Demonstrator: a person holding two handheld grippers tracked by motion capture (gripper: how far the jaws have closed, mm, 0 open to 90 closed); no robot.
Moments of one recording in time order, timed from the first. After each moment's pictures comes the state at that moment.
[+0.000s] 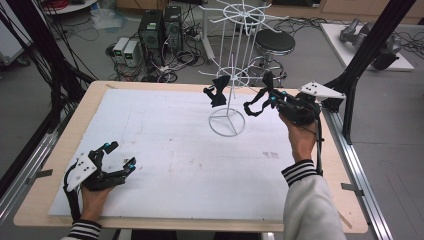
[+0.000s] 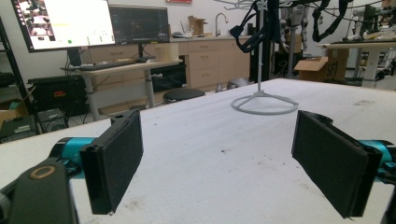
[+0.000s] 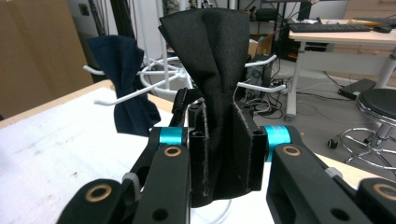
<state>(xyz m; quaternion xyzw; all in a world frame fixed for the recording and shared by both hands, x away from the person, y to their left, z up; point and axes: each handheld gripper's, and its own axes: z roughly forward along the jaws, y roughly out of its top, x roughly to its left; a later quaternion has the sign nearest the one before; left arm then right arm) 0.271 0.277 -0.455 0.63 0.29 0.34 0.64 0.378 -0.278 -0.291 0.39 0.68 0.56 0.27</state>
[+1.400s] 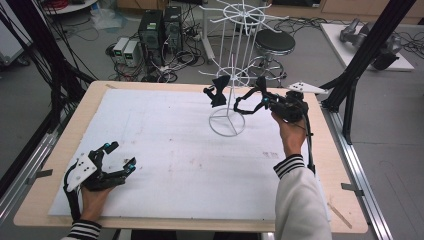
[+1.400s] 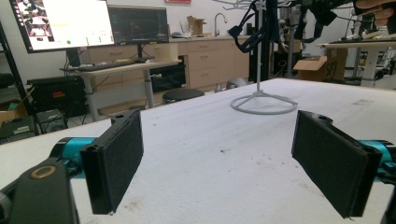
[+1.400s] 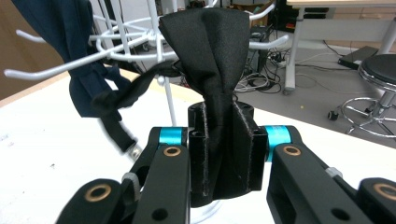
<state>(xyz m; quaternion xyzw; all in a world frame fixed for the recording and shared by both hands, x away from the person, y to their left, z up) 0.271 0.277 -0.455 0.63 0.29 0.34 0.64 0.412 -0.269 -0.320 0.42 0.70 0.52 0.24</state>
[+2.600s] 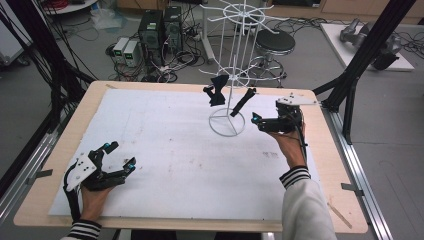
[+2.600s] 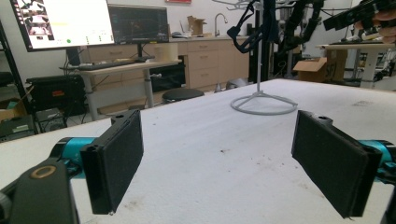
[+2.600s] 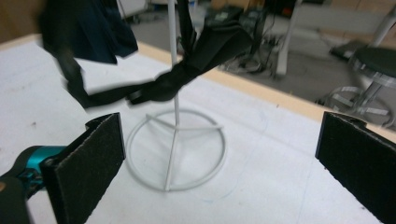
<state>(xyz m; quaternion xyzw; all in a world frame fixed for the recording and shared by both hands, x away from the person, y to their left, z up) 0.271 0.277 -0.455 0.63 0.29 0.34 0.64 0.390 -0.260 -0.343 0.40 0.73 0.48 0.28</state>
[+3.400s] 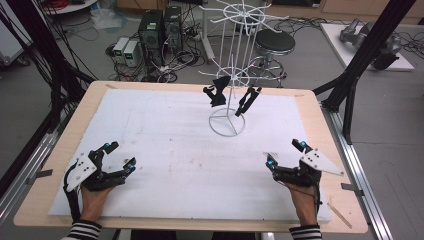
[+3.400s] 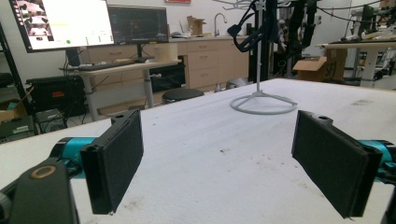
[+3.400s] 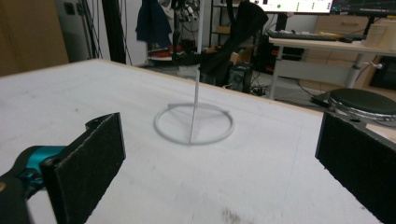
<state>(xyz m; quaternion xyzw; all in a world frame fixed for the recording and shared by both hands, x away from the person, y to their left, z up) 0.271 0.277 -0.455 0.63 0.29 0.34 0.64 0.264 -0.294 -0.411 0.37 0.66 0.56 0.35</state>
